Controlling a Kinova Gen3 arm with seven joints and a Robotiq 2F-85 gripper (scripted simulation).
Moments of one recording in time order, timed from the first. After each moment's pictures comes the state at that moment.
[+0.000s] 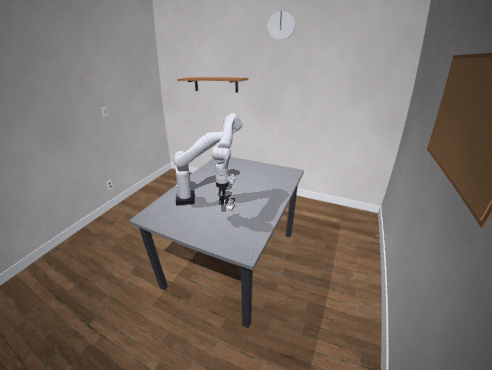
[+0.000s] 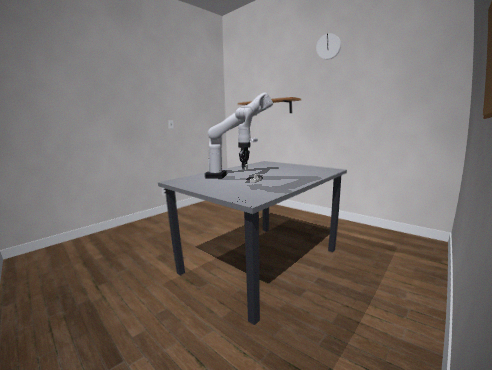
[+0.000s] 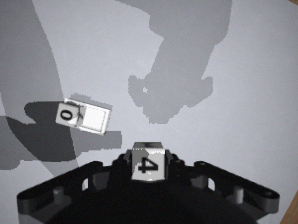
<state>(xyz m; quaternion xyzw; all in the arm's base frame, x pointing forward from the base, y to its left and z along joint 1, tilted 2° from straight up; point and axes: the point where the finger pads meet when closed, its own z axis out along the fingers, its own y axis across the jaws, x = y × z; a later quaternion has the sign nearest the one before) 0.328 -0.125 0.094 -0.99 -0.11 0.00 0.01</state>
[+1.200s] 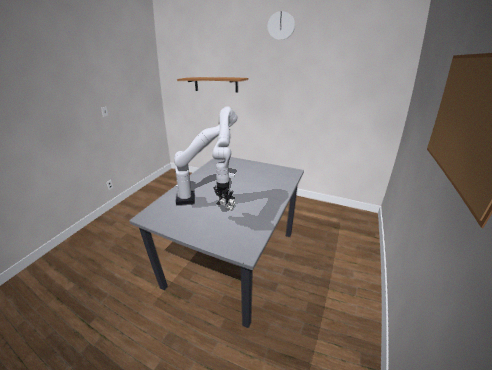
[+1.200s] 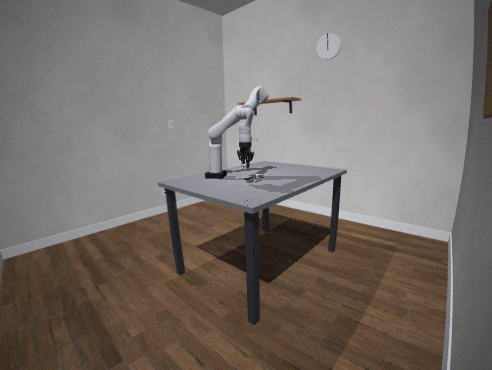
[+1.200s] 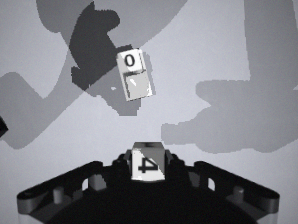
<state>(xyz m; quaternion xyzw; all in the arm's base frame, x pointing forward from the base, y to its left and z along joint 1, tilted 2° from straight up) 0.334 -0.123 0.096 -0.80 -0.60 -0.01 0.00</state>
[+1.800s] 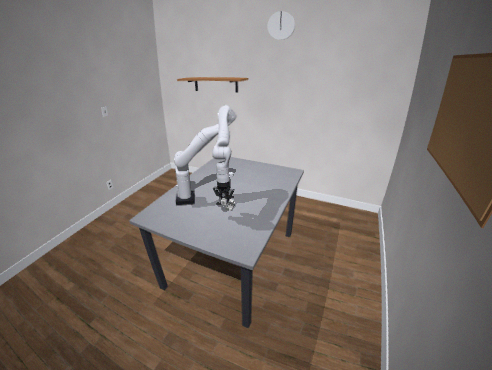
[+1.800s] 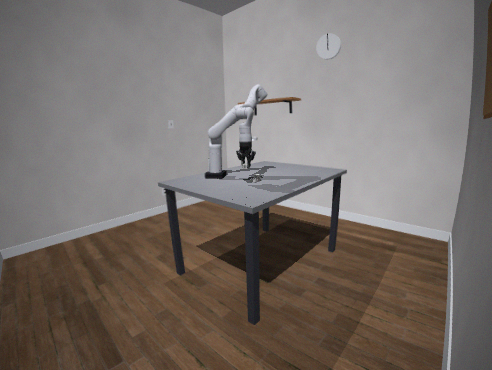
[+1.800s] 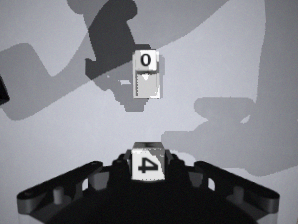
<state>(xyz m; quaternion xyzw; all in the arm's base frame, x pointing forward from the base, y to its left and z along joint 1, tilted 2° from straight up) 0.337 -0.121 0.098 -0.73 -0.68 -0.01 0.00</state>
